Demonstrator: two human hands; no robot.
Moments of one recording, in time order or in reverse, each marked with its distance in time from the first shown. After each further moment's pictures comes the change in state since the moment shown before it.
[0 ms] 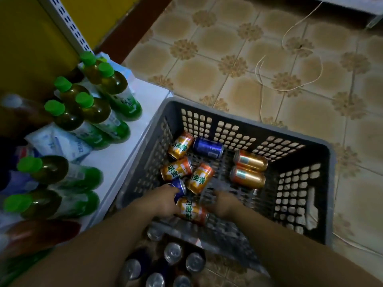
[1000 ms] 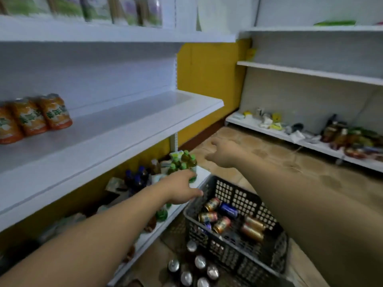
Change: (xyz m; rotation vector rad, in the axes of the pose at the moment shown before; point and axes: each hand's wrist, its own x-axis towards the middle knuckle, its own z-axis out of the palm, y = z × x) left_hand -0.501 0.012 -0.023 -0.181 0.695 0.108; right_hand -0.486 -0.246 -0.074 -0.359 0.700 -0.532
